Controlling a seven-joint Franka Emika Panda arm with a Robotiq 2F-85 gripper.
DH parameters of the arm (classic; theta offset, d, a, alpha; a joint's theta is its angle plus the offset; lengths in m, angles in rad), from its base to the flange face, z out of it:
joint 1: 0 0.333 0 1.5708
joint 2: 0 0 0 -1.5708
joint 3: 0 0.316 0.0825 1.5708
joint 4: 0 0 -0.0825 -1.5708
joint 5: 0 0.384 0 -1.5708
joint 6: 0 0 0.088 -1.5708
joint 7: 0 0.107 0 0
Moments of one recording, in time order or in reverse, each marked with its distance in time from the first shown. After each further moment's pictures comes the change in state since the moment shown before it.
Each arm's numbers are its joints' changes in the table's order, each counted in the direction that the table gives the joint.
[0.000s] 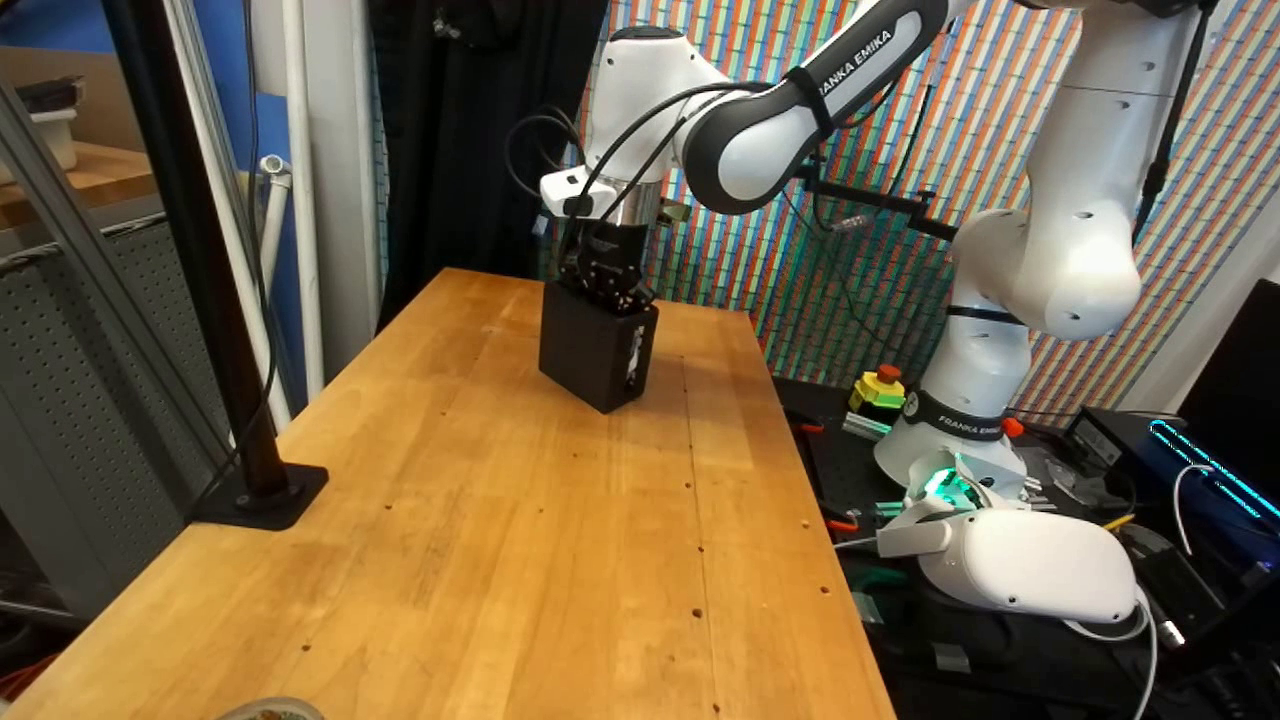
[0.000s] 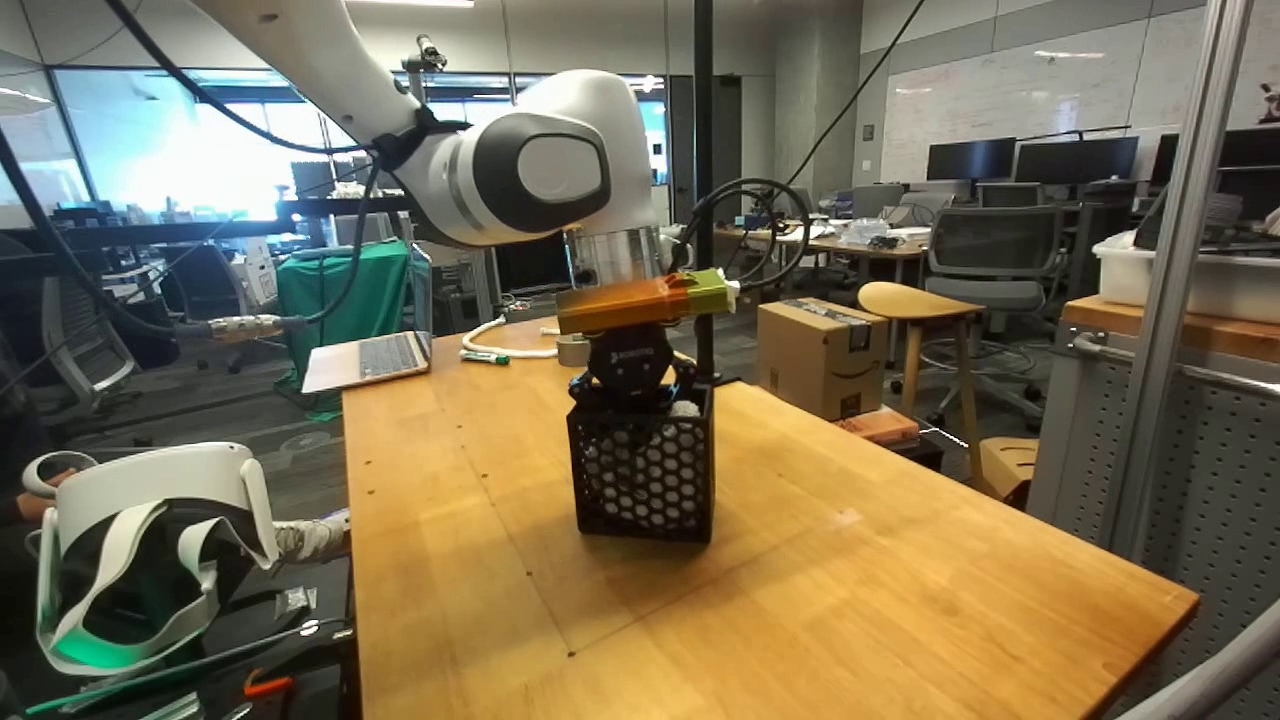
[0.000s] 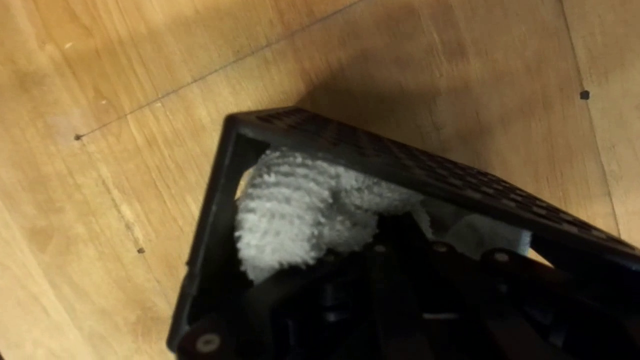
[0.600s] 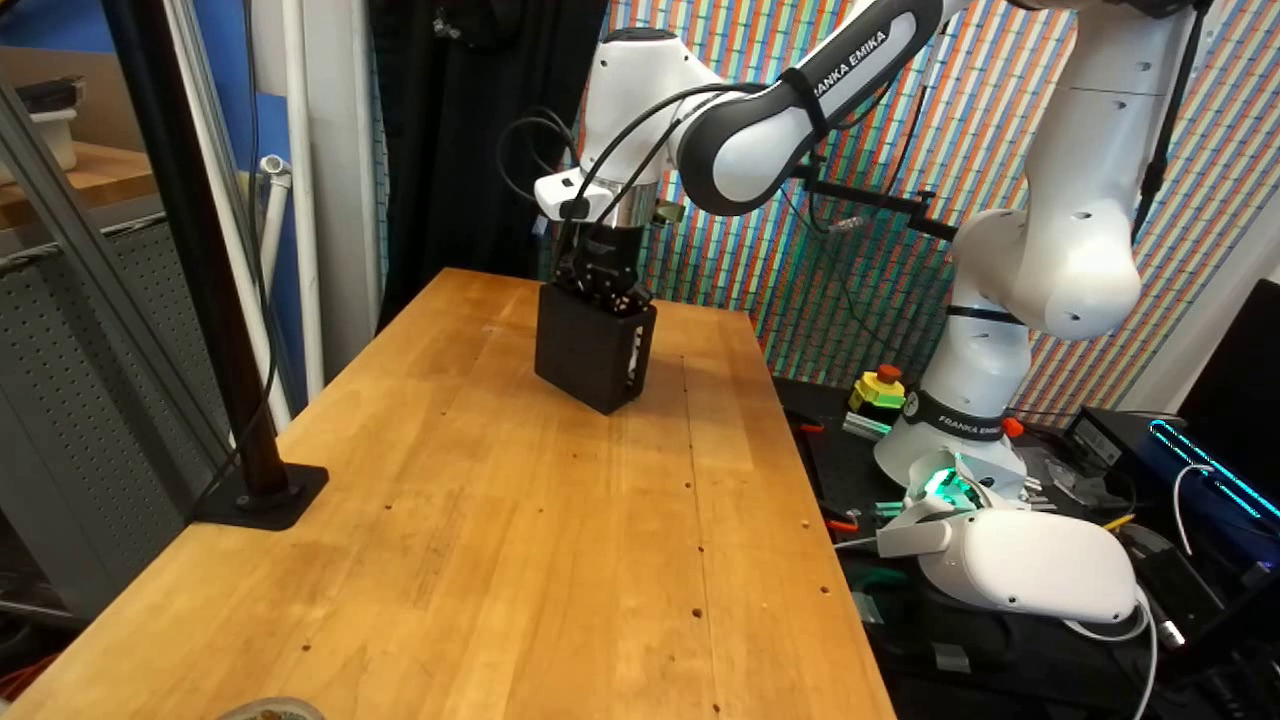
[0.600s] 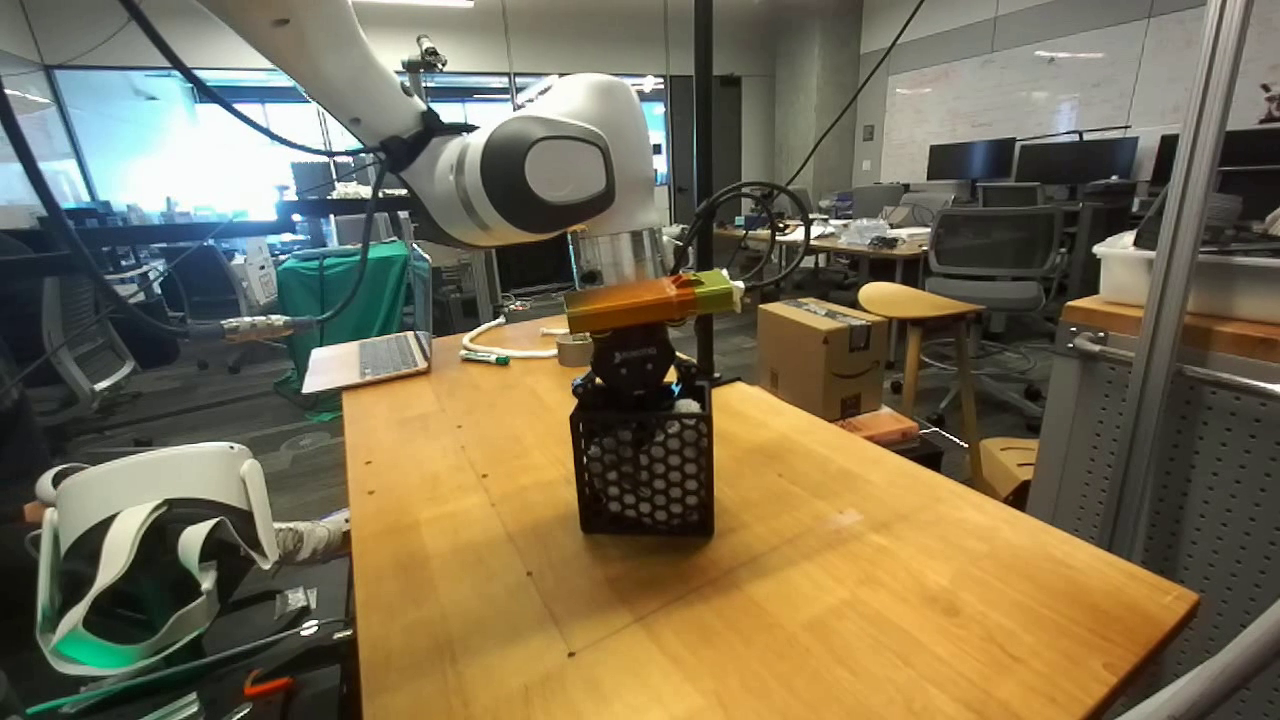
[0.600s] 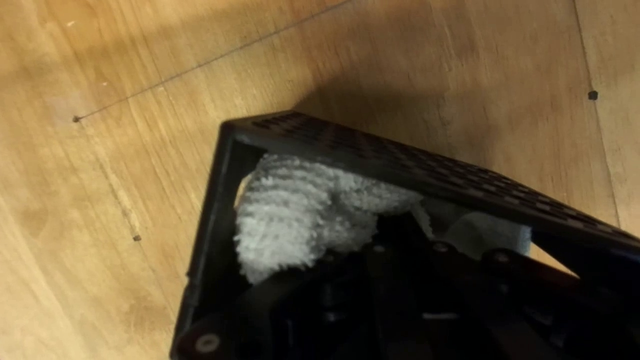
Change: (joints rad) arm 0.000 -0.017 0.007 0.018 -0.001 0.008 -0.030
